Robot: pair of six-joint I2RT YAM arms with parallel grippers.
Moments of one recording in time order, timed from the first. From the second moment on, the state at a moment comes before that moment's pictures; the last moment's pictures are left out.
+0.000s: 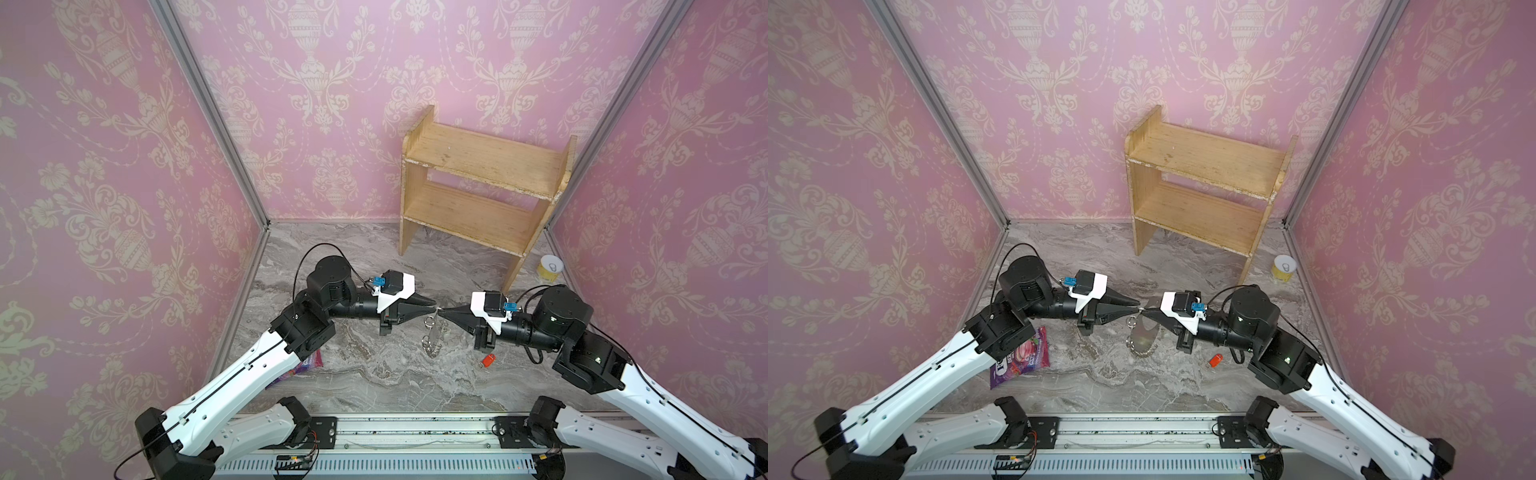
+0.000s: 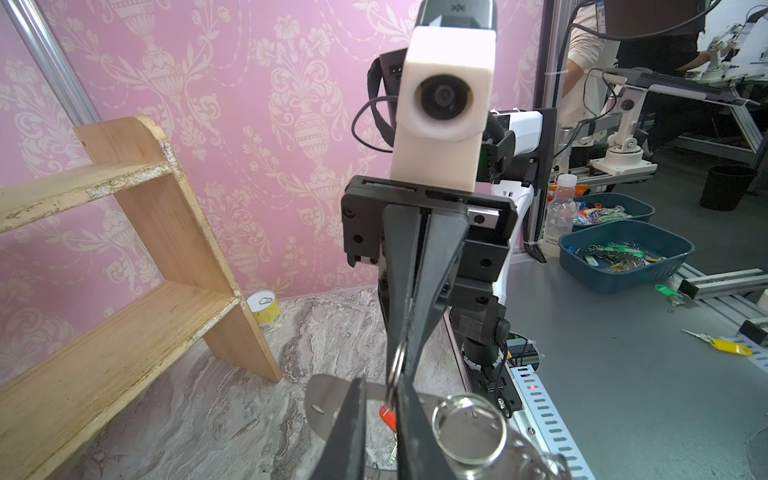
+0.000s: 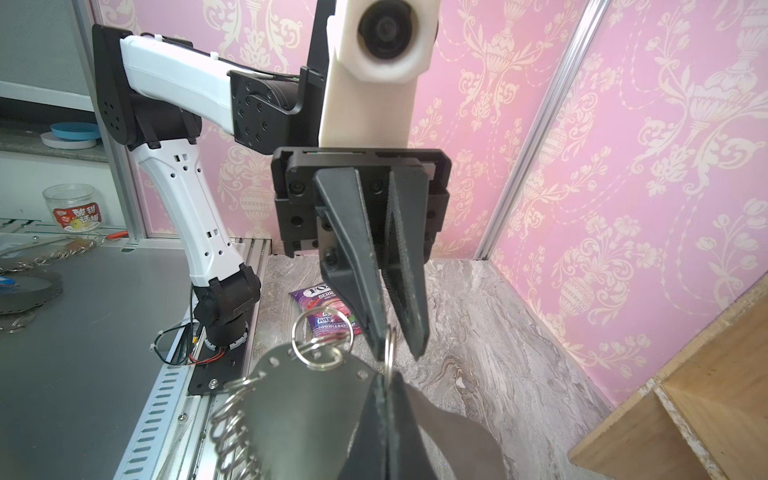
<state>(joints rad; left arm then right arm) -0.74 1.05 1.08 -0.09 0.84 0.19 0.83 0.78 0.95 -0.22 -0.42 -0.26</state>
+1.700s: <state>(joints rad) -0.83 0.92 0.95 -0.24 0.59 0.70 0.83 0.71 0.91 -0.43 -0.25 -0.15</state>
